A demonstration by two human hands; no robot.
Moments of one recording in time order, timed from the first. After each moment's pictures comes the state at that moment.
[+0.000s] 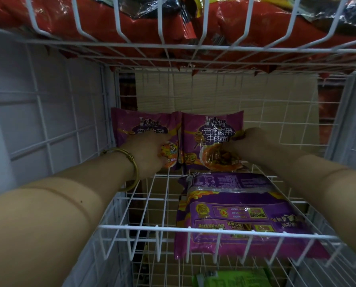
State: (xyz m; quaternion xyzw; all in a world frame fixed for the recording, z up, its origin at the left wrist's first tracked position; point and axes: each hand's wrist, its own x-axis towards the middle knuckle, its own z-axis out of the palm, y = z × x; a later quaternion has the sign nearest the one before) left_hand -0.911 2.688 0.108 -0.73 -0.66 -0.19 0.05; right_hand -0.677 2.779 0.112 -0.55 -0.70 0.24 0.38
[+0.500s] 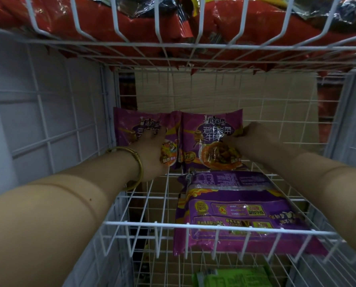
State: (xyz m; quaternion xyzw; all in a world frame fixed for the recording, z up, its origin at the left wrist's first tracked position) left_hand -0.907 2.693 0.103 -0.69 -0.71 -0.13 0.00; right_hand -0.669 2.795 0.109 -0.56 -0.70 0.17 0.40
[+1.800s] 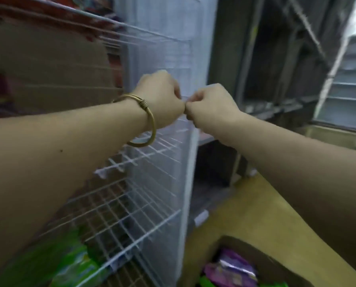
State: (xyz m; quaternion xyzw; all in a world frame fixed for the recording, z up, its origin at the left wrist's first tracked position) left_hand -0.532 2.637 0.147 -0.86 -0.36 -0.35 -0.01; right_hand -0.409 2.598 0.128 -0.70 -0.55 0.01 0.45
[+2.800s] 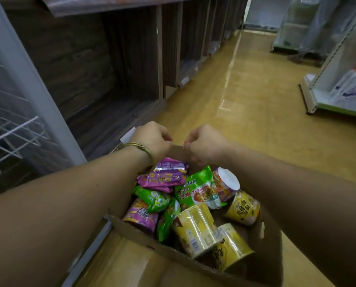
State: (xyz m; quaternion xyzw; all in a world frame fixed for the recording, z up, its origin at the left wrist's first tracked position) left_hand -0.336 2.558 -0.176 -0.91 -0.30 -0.09 -0.26; right_hand -0.237 2.444 -0.173 -0.87 -0.31 0.24 0.30
